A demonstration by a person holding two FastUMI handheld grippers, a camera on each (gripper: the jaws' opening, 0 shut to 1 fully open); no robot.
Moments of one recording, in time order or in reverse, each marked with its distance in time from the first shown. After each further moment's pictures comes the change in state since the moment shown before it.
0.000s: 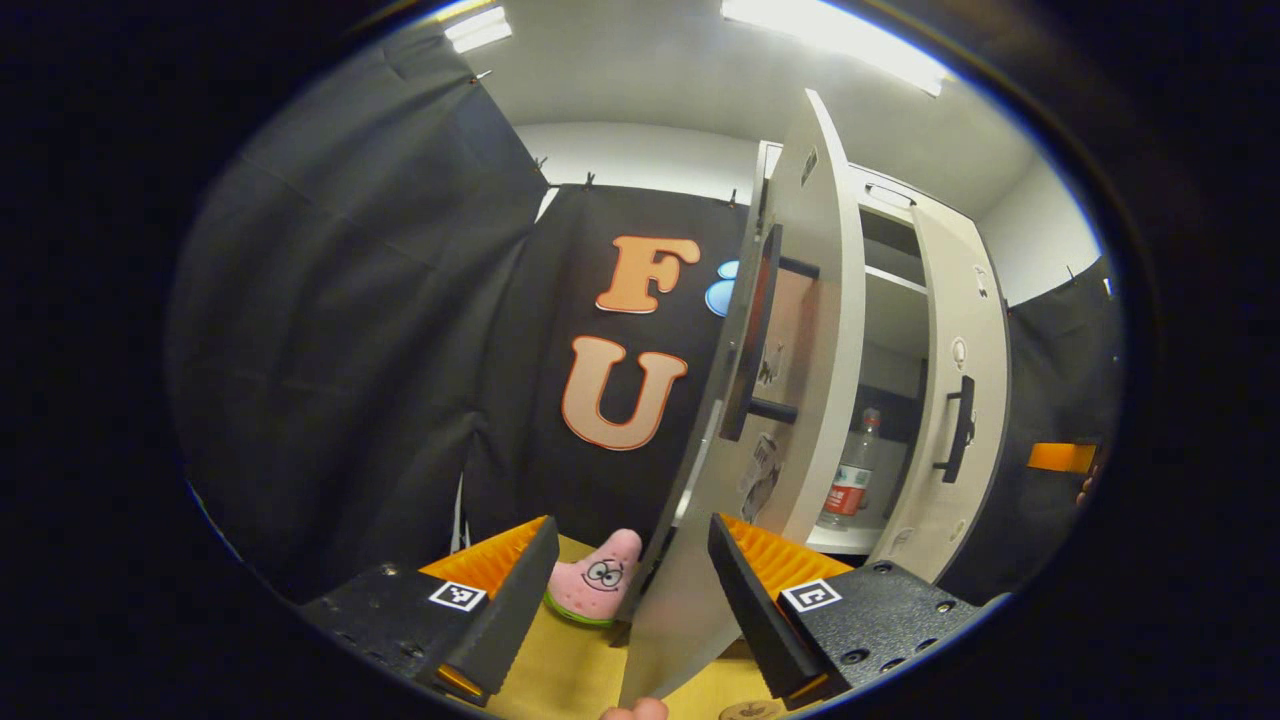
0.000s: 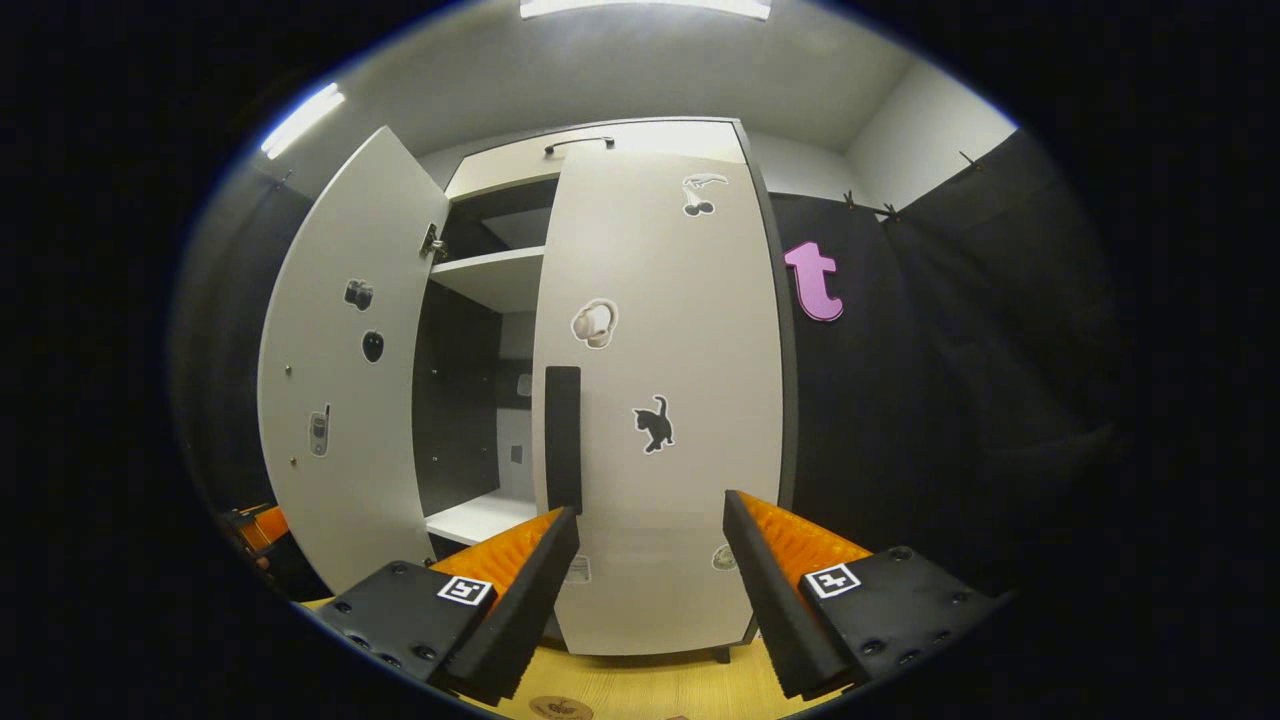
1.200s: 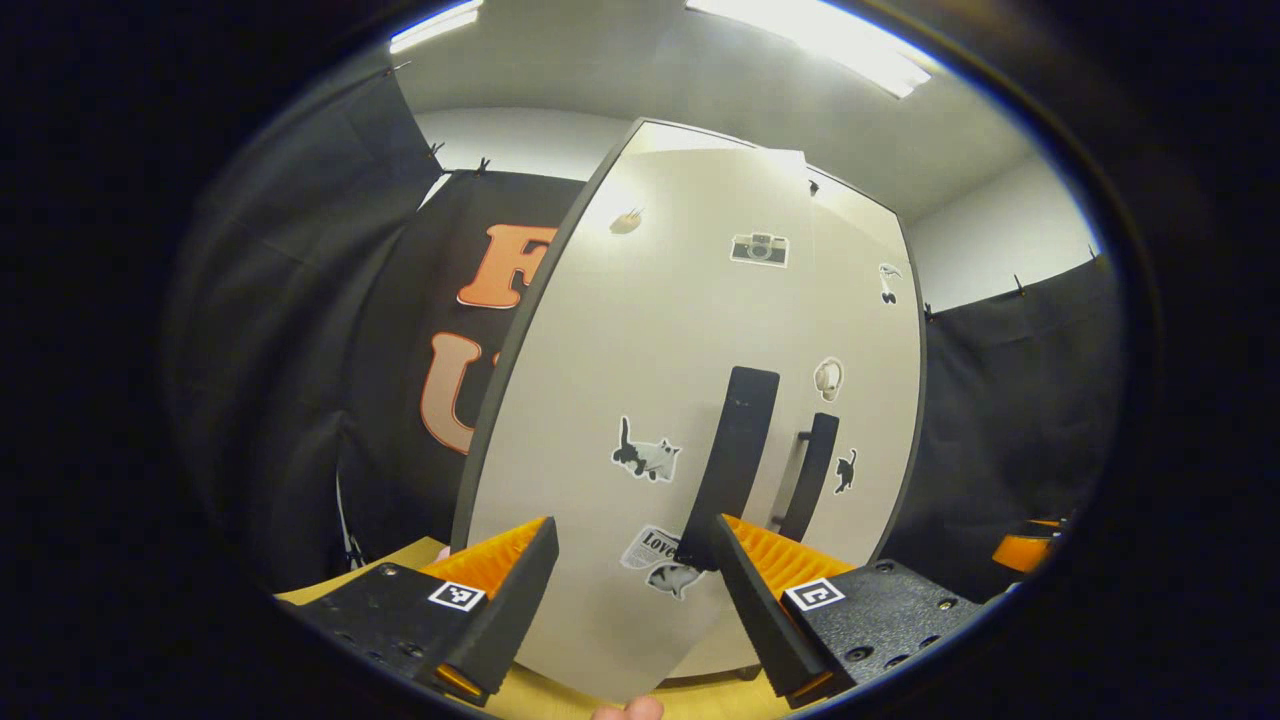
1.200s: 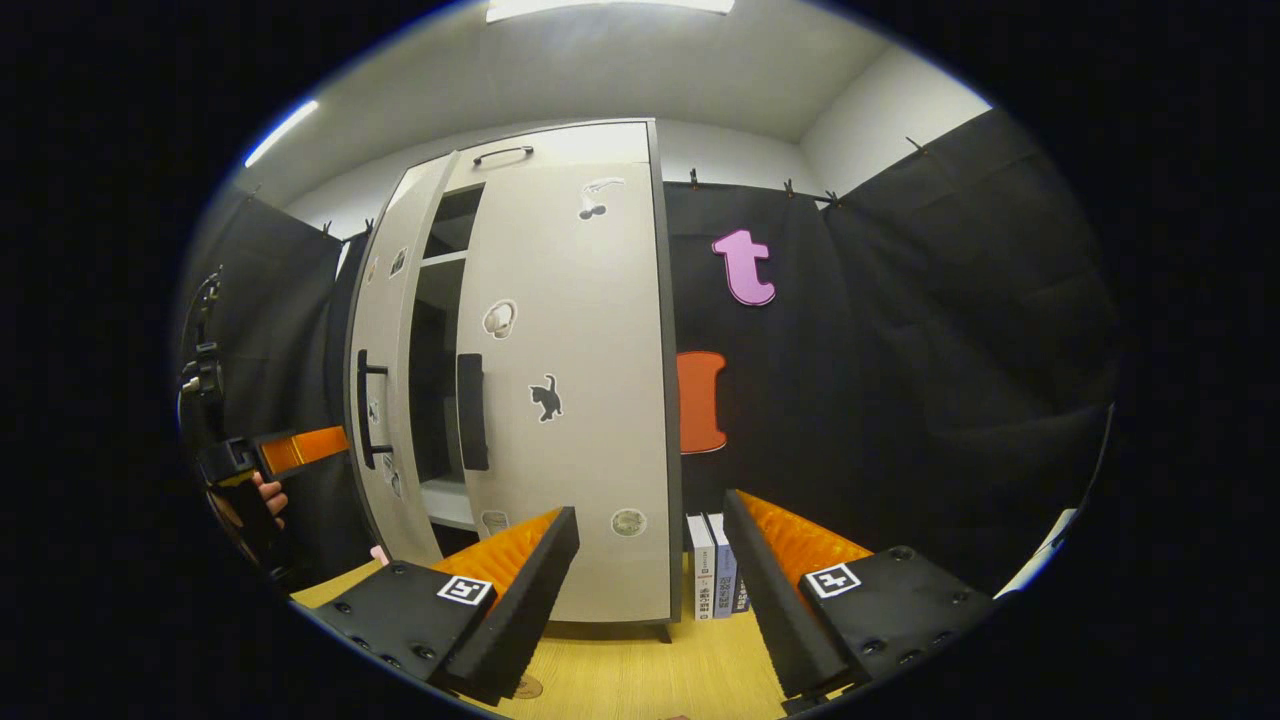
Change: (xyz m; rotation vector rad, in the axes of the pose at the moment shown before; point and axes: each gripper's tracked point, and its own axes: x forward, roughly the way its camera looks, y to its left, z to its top) left arm 0.088 -0.180 0.047 0.014 -0.012 -0.198; right arm -0.057 -0.098 -0.015 0.029 0.039 -0.118
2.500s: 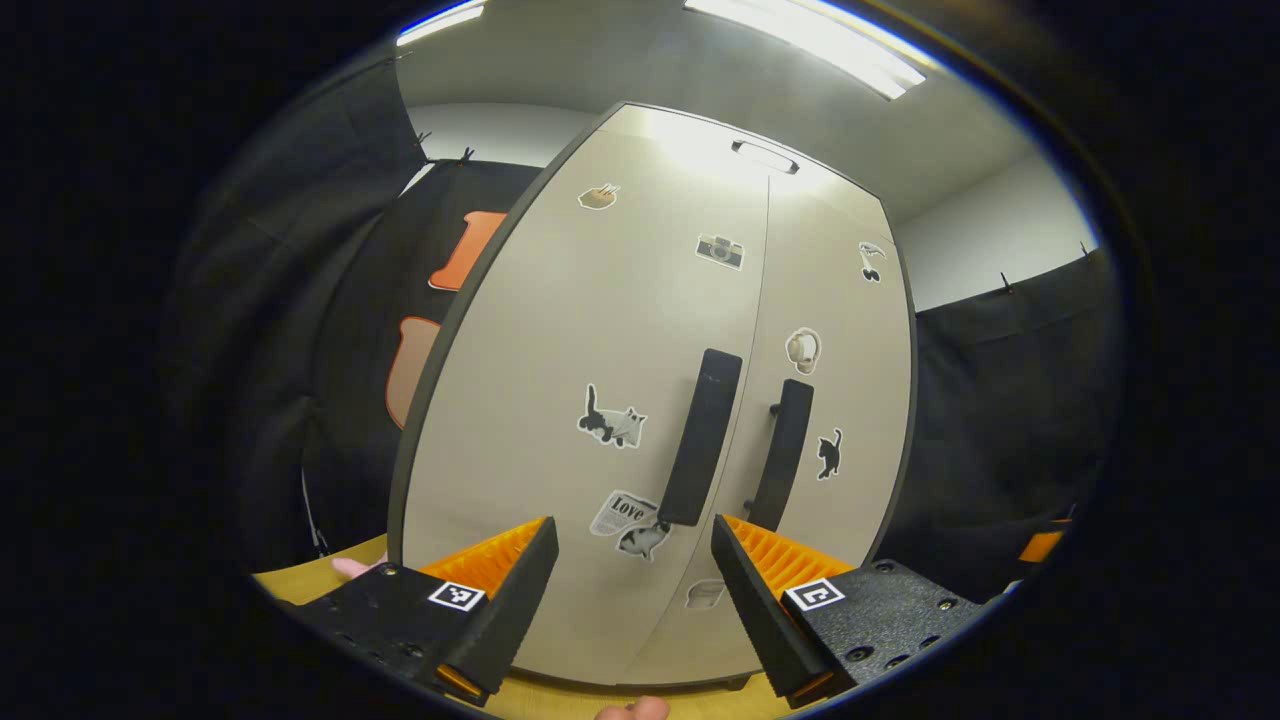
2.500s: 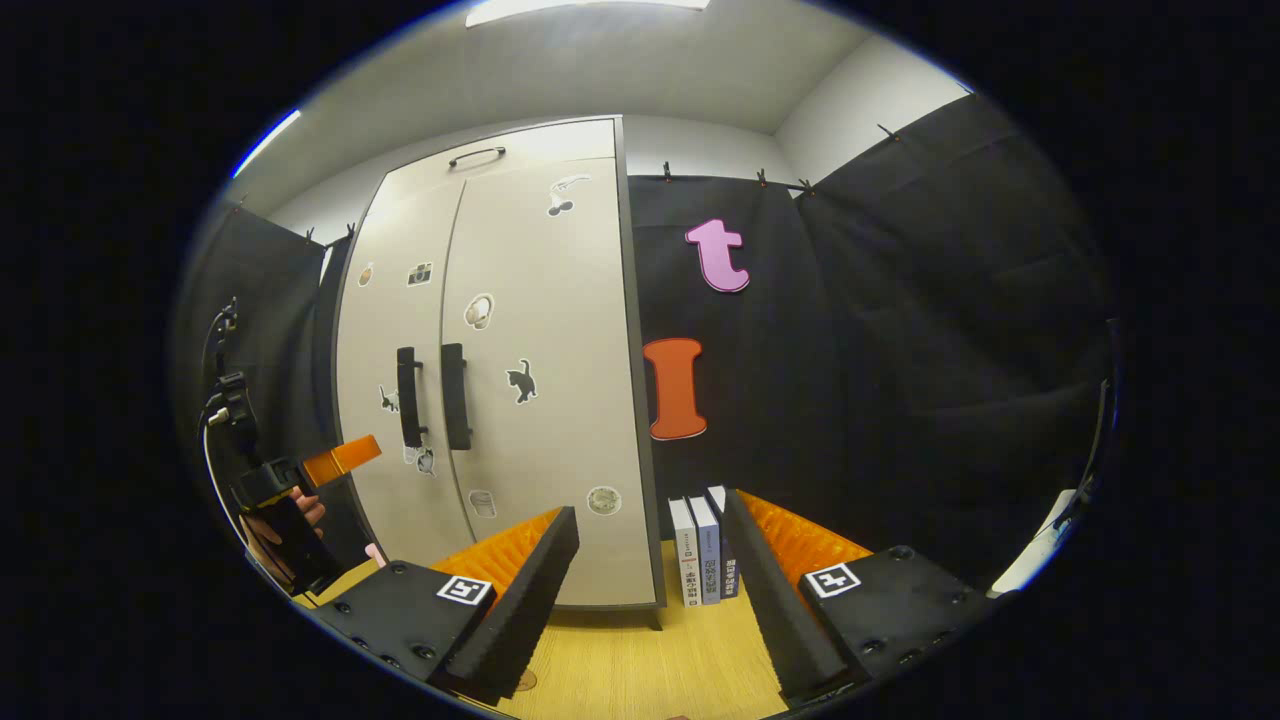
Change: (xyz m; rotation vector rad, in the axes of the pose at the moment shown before) left arm 0.002 -0.025 -0.059 -0.023 0.003 -0.051; right arm -0.025 -0.019 -0.019 0.040 0.025 -0.018
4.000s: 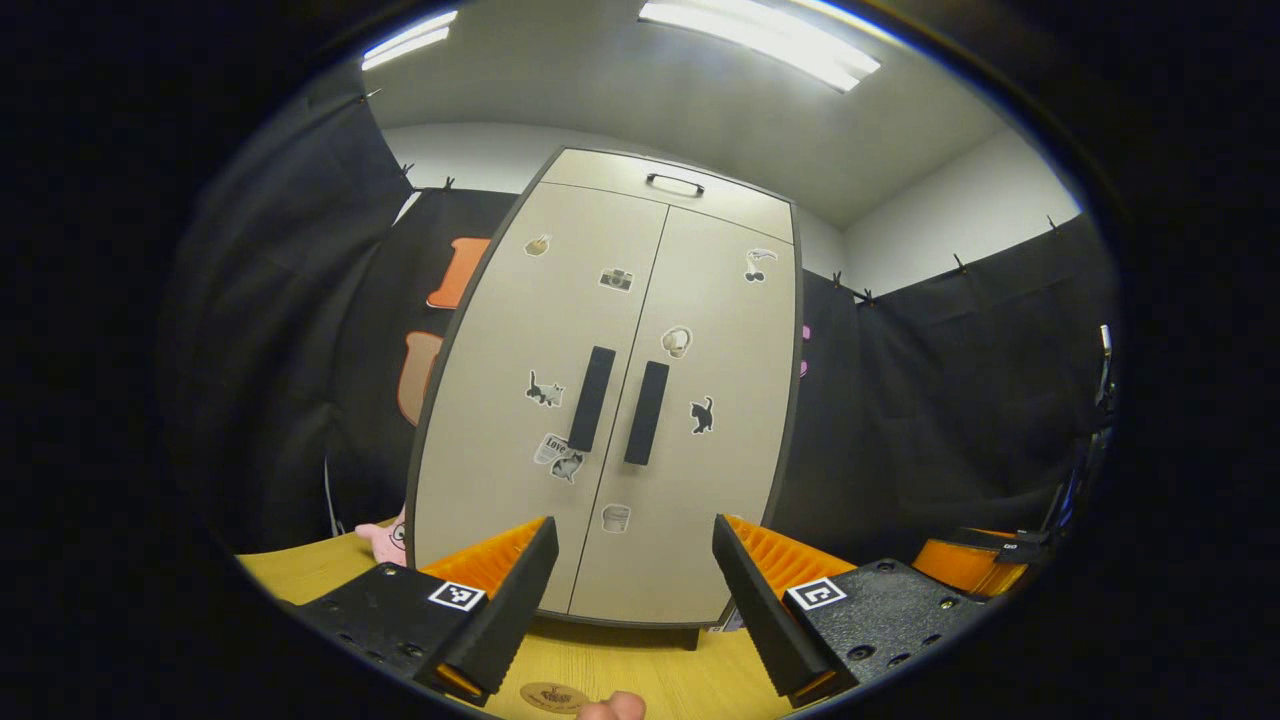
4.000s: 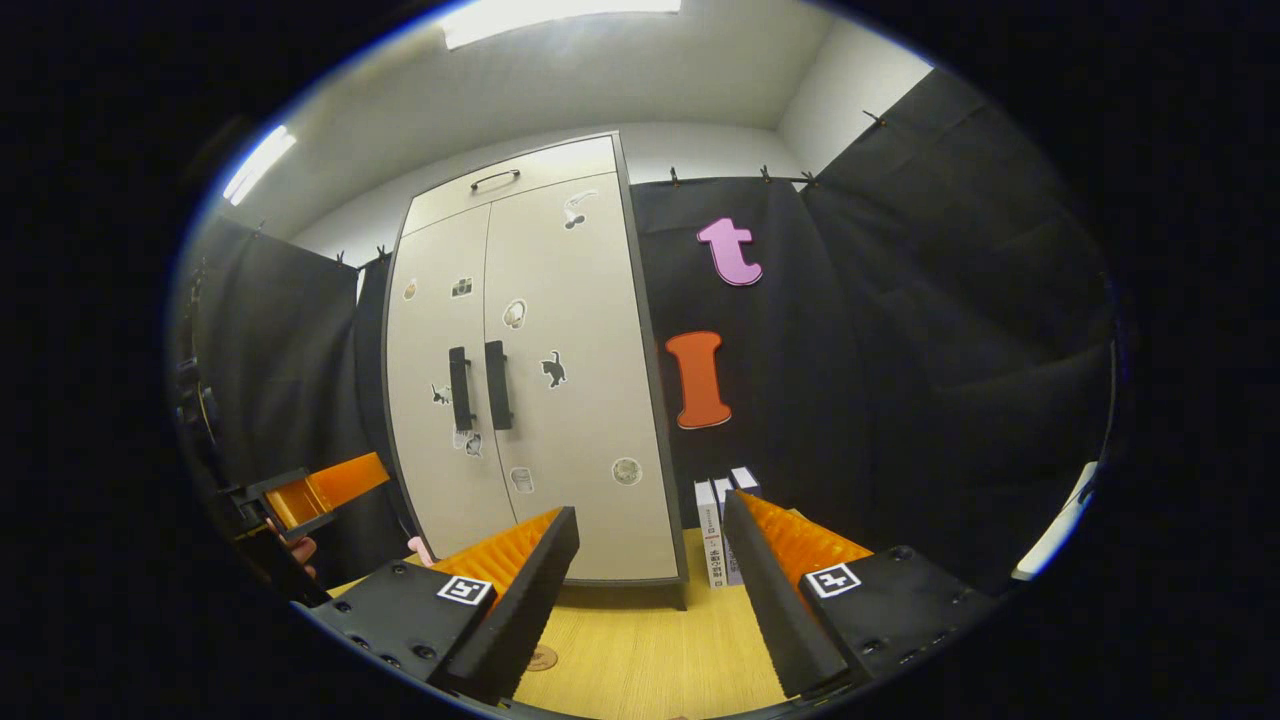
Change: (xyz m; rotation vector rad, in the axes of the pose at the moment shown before) left arm -0.157 -0.108 0.006 0.047 0.004 -0.017; right arm -0.065 -0.018 -0.028 0.065 -0.014 0.088
